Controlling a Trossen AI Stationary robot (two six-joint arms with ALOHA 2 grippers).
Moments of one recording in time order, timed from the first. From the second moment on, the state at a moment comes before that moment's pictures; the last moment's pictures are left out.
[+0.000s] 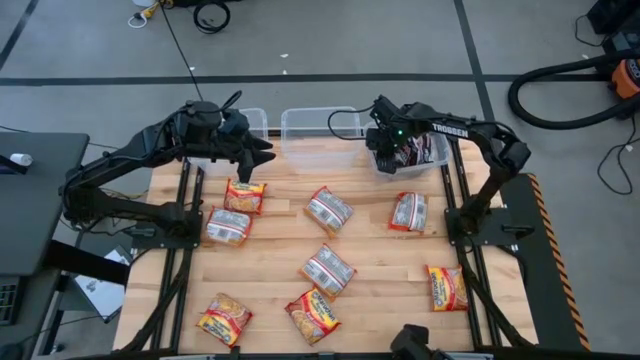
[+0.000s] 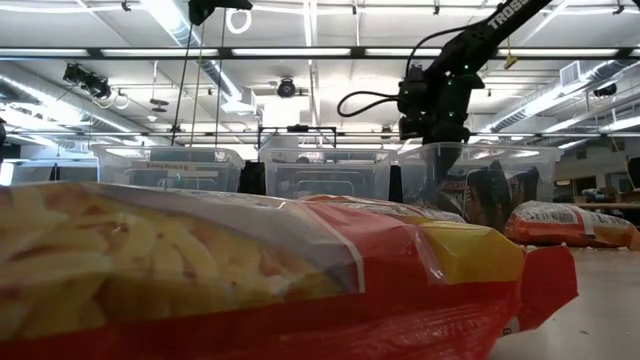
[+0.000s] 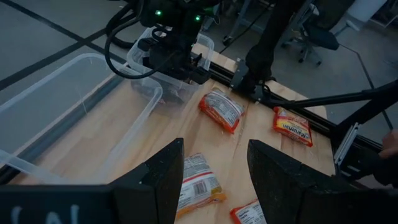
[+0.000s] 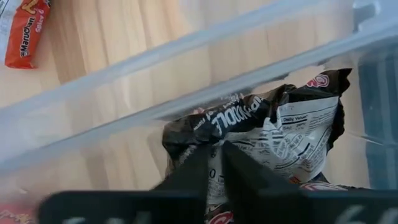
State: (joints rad) left arm 0.35 1.09 1.32 -0.65 0.12 -0.28; right arm -0.76 1.69 1.19 -0.83 -0.16 -0.57
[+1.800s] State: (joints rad) left arm 0.23 0.94 1.32 -0.70 0.09 -0.14; right arm 0.08 1.57 1.25 -0.69 0.01 0.28
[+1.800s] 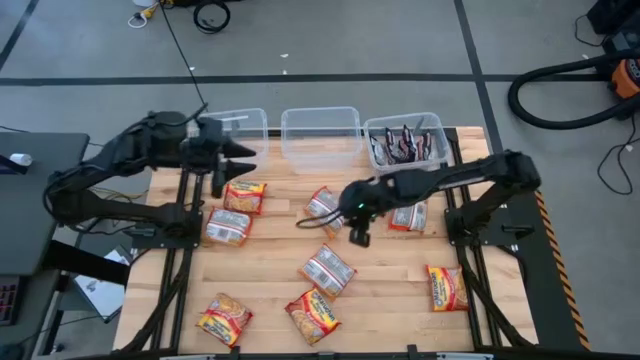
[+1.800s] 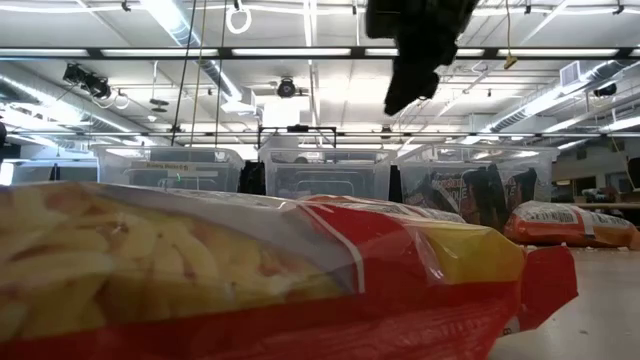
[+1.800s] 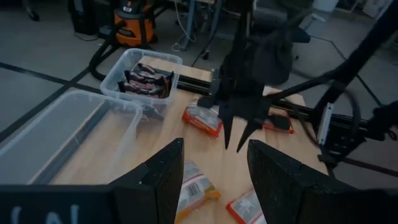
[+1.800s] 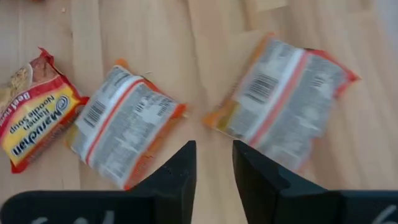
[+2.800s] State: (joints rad) left arm 0.17 0.82 1.32 -0.82 0.09 -0.10; right arm 0.07 2.01 1.49 -1.10 0.29 0.34
